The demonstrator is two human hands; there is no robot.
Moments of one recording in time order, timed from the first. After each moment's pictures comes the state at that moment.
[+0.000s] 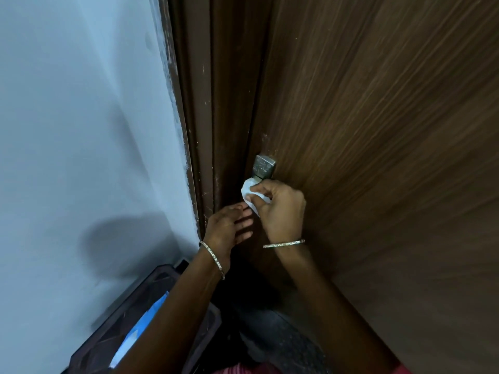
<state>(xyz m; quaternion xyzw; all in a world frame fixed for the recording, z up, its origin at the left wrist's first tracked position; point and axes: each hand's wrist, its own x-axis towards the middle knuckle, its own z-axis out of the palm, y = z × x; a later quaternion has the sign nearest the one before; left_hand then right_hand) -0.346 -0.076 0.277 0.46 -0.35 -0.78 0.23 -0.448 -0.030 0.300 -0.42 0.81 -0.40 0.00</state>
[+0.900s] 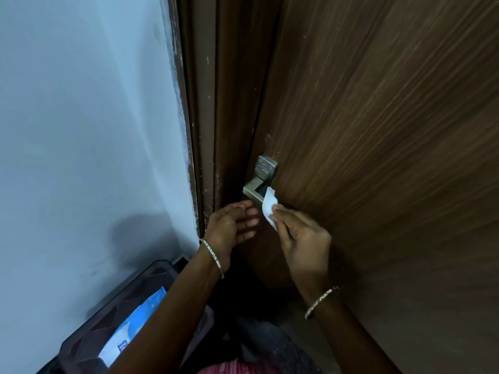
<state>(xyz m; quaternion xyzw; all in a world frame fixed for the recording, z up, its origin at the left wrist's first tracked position) -0.354 -0.073 0.272 0.44 -0.35 -0.78 0.25 -0.466 0.033 0.274 -0.52 0.75 -0.40 -0.10</state>
